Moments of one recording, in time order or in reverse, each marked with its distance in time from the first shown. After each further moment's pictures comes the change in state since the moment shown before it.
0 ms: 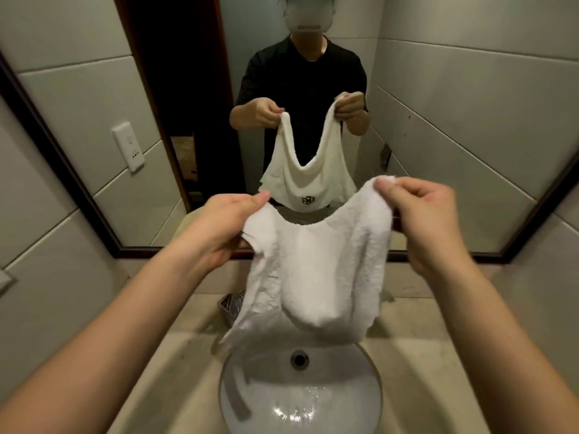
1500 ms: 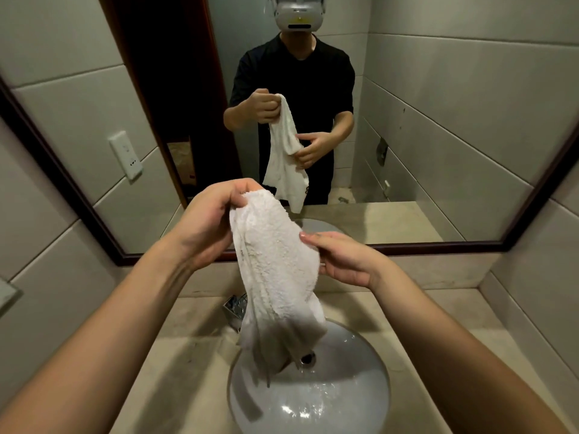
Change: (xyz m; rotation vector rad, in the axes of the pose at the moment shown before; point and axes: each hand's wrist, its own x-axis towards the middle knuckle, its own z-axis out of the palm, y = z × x) left_hand -0.006 0.010 -0.014 -0.068 -0.322 0.206; right_hand 0.004 0.098 0.045 0.133 -0.672 0.680
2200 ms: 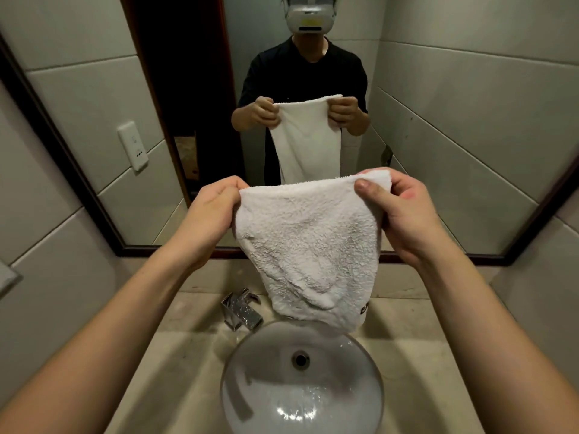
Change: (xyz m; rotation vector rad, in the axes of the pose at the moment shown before) left_hand 0.002 -0.015 -0.019 0.390 0.352 0.133; right_hand -0.064 -0.074 0.001 -0.056 0.365 -0.684
